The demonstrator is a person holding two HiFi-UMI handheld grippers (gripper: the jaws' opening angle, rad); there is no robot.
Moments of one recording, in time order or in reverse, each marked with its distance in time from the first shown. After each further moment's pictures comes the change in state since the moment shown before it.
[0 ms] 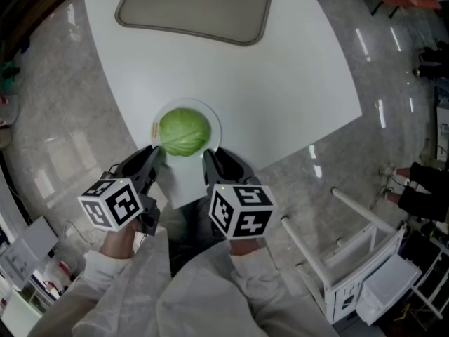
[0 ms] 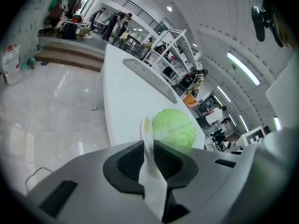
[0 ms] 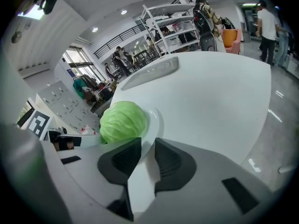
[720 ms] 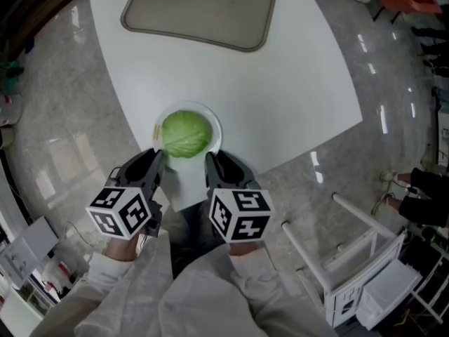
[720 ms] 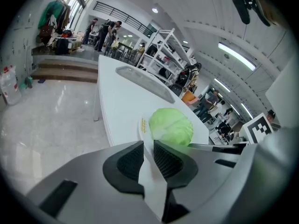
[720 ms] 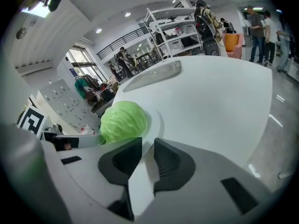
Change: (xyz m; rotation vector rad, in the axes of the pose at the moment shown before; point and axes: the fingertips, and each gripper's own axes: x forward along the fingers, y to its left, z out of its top) left arm -0.005 -0.005 0.005 0.136 -0.048 0.050; right arm 0.001 0.001 0.004 -0.039 -0.037 0.001
